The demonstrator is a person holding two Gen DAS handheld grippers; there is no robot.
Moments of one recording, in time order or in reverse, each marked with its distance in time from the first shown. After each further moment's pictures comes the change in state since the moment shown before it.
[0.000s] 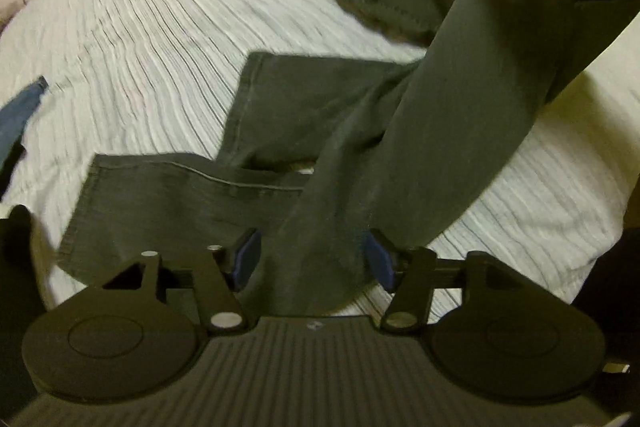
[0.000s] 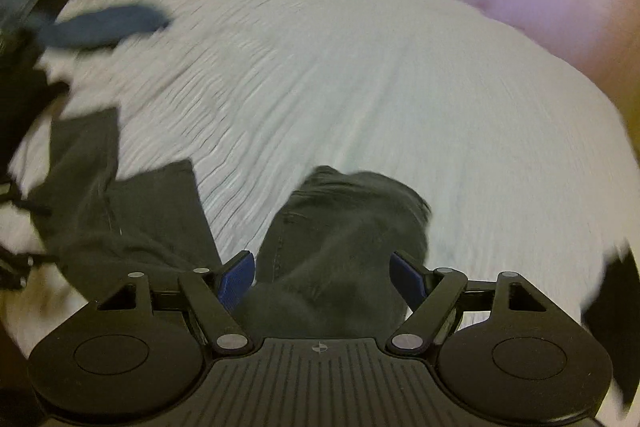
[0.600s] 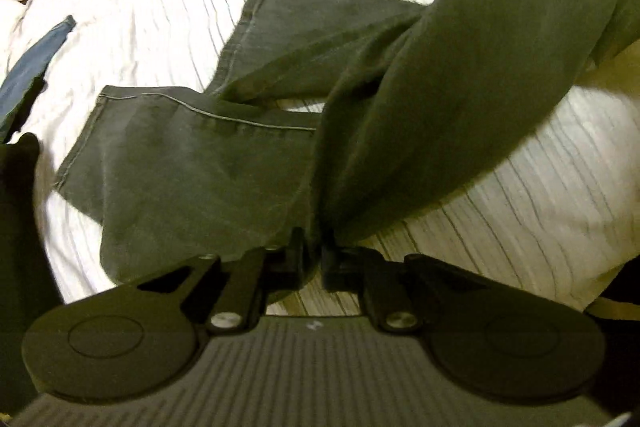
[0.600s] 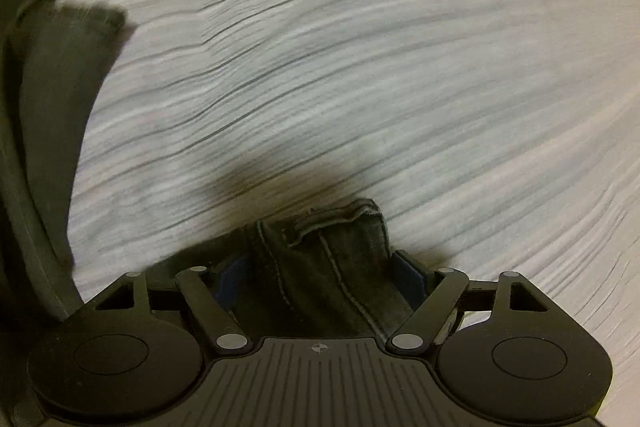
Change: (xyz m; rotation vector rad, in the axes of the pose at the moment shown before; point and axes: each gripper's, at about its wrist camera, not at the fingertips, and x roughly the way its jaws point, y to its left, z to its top) left arm 0.016 -0.049 -0.017 -0.117 0.128 0.162; right arm 0.292 -0.025 0.077 -0.559 0.354 0.292
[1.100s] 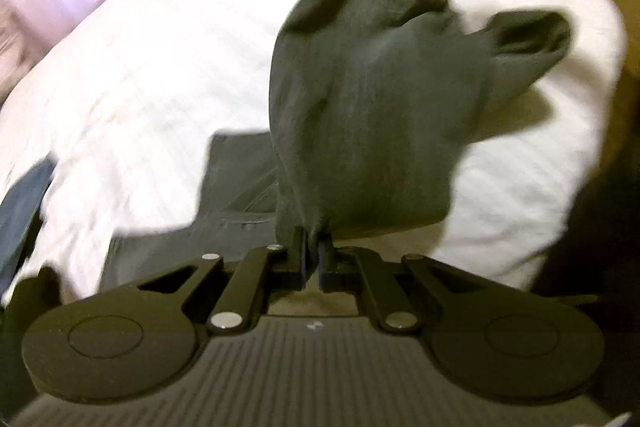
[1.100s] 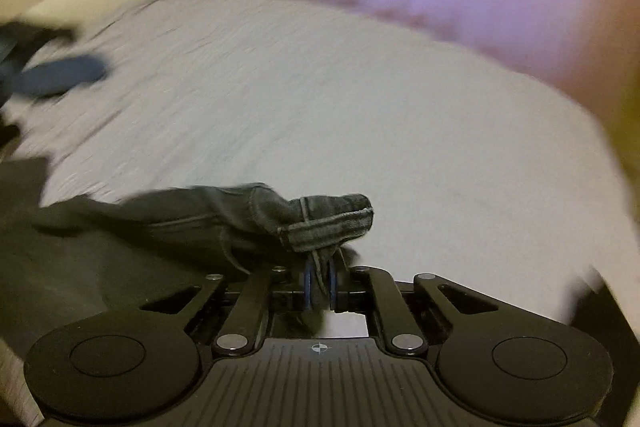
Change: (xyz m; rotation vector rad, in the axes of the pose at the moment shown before) left arm -0.112 0.004 0.004 0.271 -0.312 -0.180; right arm -0.267 0.068 -0.303 0.691 -0.538 -0.407
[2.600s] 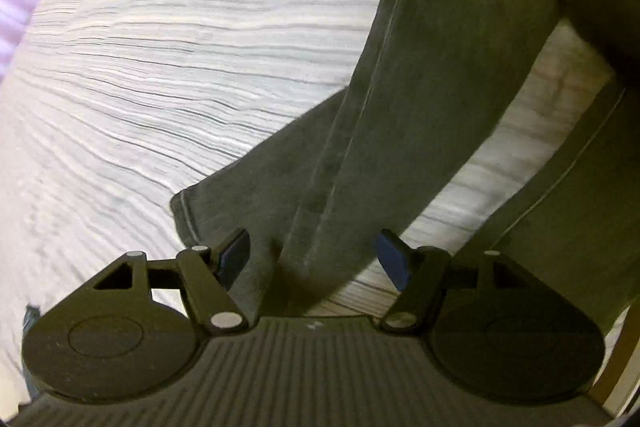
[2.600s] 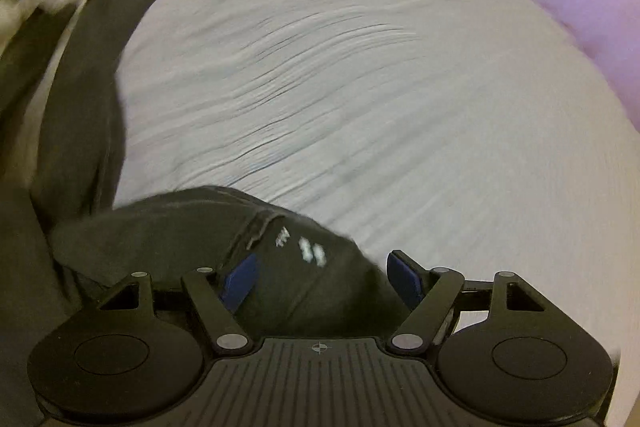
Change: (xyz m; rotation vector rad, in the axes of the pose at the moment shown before) left arm 0.182 0.048 0.036 0.474 0.223 -0.042; right arm 0.127 0.027 -0.085 -0.644 0.261 0.289
